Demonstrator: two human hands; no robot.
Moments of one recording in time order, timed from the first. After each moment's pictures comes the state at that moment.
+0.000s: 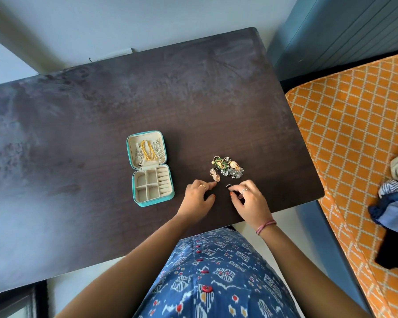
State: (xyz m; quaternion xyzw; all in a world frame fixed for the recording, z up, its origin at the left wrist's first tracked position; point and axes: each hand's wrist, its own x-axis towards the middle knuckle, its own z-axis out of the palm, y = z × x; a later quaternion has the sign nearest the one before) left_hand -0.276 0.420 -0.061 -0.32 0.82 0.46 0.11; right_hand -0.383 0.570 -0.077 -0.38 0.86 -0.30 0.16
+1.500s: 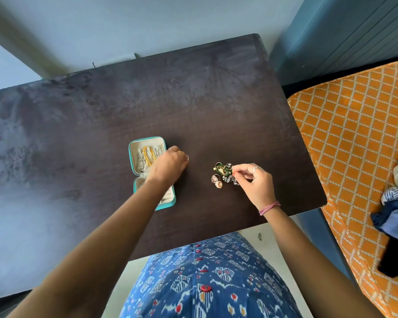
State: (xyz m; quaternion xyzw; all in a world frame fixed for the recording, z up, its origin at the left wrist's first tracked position) left_hand -0.314 0.308 -0.034 -0.24 0.94 0.23 0.07; right_hand -0.430 0.530 -0.054 -0.27 0.83 -0.45 0.16
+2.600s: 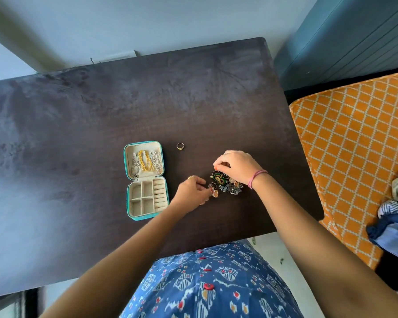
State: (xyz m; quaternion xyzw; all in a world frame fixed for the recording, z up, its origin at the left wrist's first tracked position) left_hand -0.323 0.382 -0.045 -0.46 0.63 0.61 0.13; right_hand -0.490 0.455 -0.036 -0.49 0.81 -0.08 0.31
